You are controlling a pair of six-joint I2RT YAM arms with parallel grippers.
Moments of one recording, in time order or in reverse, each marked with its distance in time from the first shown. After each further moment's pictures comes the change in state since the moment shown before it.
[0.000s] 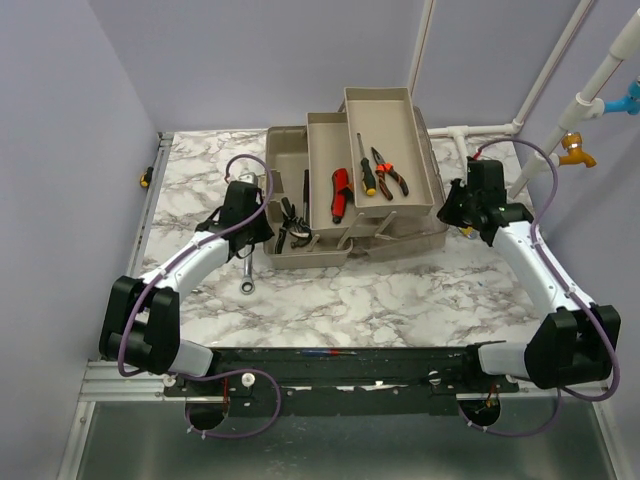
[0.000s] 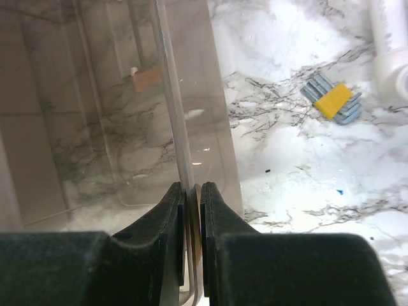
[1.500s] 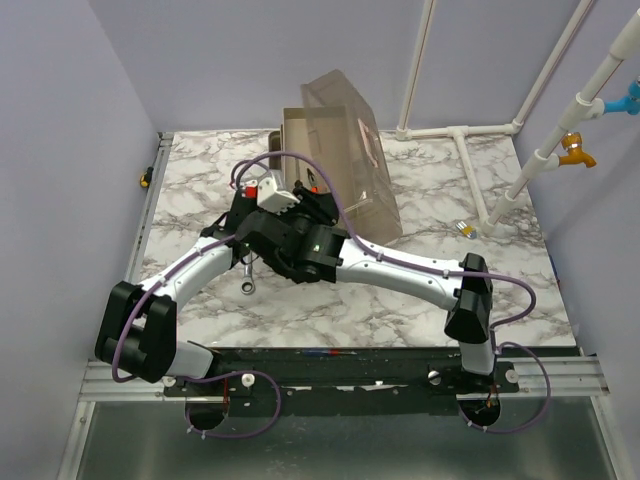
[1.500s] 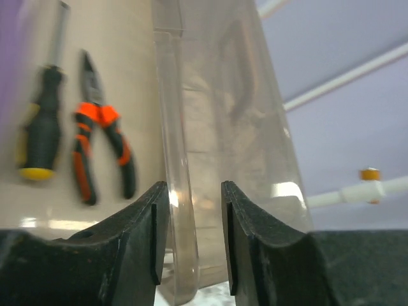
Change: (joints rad) left arm -0.087 -0.037 -0.024 -0.022 -0.047 -0.080; right arm 1.129 0.650 0.908 -0.314 1.409 -0.395
